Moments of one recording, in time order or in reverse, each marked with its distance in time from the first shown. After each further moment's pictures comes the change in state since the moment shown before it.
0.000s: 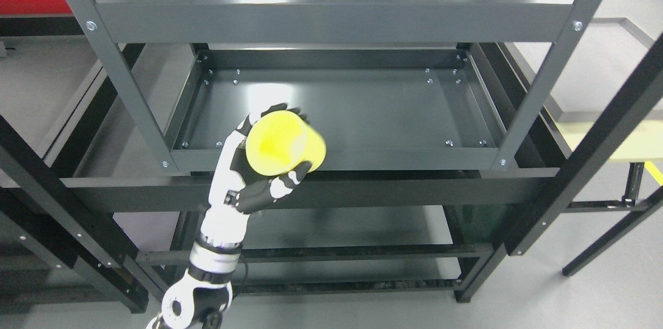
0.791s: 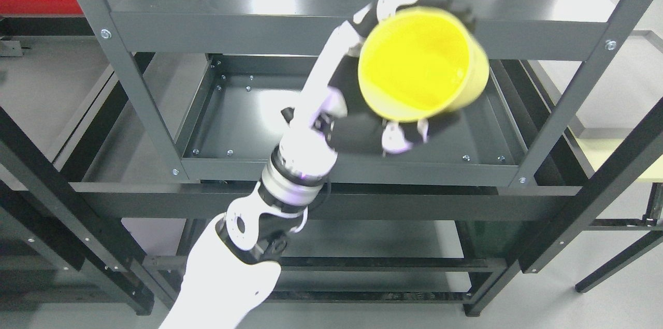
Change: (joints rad) left arm -0.470 0.000 -0.322 -0.018 0.106 -0.017 0.138; right arm 0.000 0.000 0.000 0.000 0.000 0.000 0.002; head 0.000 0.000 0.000
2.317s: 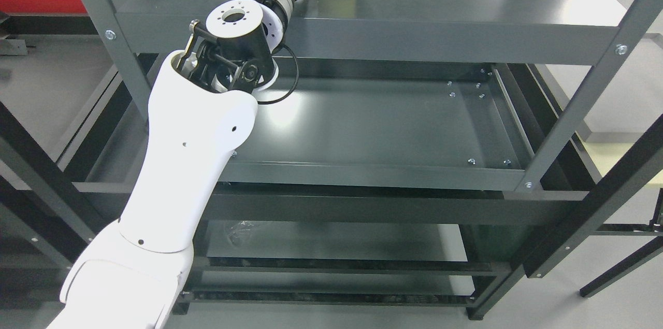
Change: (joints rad) left arm -0.473 0.000 0.150 0.340 0.066 1.054 0.670; right arm 0.000 0.000 0.000 0.000 0.000 0.000 -0.004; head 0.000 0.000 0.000
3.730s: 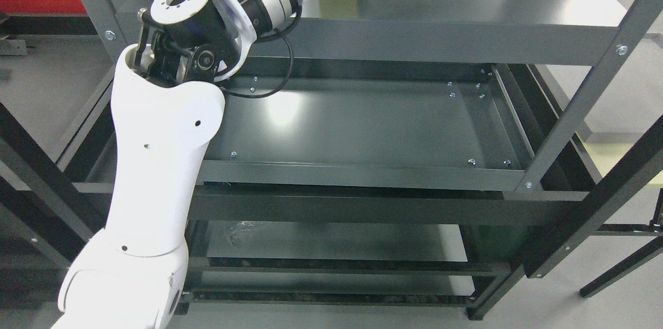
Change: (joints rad) left arm 0.042 0.001 0.145 -0.149 0.039 0.116 -0.922; right arm 0.000 0.000 0.000 0.000 0.000 0.000 0.000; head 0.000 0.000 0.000
